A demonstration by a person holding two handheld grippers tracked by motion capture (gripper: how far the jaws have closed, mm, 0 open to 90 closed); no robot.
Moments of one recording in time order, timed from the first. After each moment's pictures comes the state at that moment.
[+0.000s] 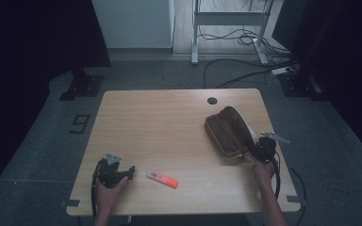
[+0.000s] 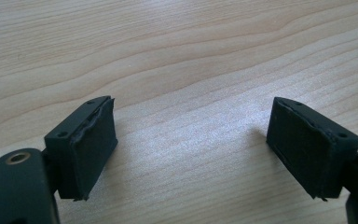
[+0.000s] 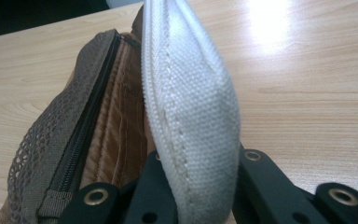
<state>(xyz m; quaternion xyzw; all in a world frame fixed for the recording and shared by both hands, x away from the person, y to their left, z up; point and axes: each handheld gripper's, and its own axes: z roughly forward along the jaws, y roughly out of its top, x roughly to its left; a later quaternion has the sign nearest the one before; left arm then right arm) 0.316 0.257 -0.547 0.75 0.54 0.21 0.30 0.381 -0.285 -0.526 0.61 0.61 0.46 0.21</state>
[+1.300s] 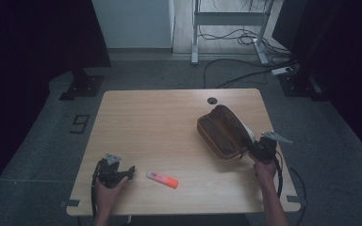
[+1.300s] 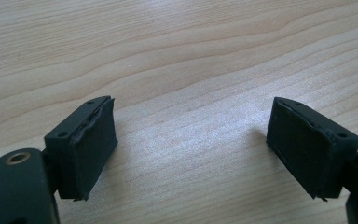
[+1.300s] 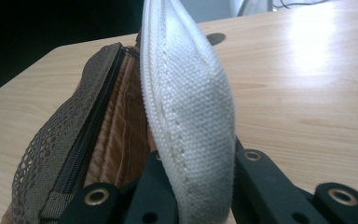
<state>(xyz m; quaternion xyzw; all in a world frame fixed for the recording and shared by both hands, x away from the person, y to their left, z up) 0.316 0.257 -0.547 0.75 0.54 0.21 0.30 0.372 -0.281 -0.510 0.53 0.64 0.52 0.20</state>
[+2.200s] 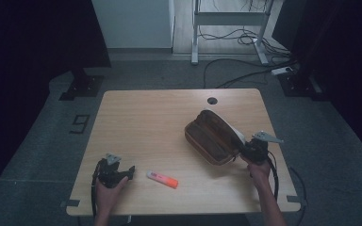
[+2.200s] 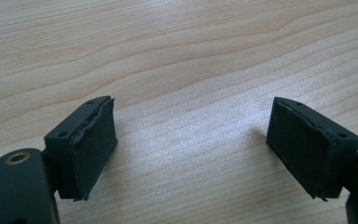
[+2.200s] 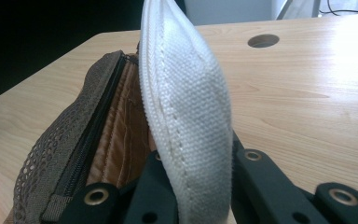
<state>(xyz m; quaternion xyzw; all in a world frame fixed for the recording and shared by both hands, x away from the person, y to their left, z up) 0.316 0.257 -0.547 0.75 0.54 0.21 0.30 0.369 -0.256 -0.508 0.47 0.68 0.54 0.17</state>
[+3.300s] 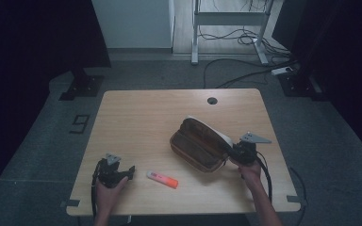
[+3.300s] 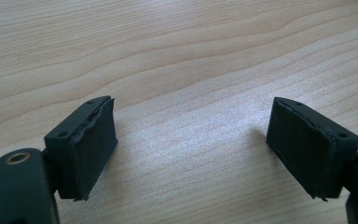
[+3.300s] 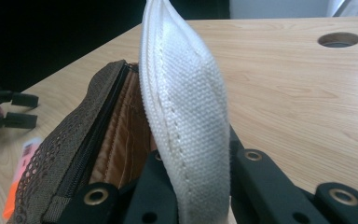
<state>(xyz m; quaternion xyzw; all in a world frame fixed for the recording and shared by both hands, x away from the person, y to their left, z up) 0.316 0.257 -0.547 0.75 0.54 0.21 0.30 0.368 -0.223 -0.511 0.41 0.71 0.56 0.13</state>
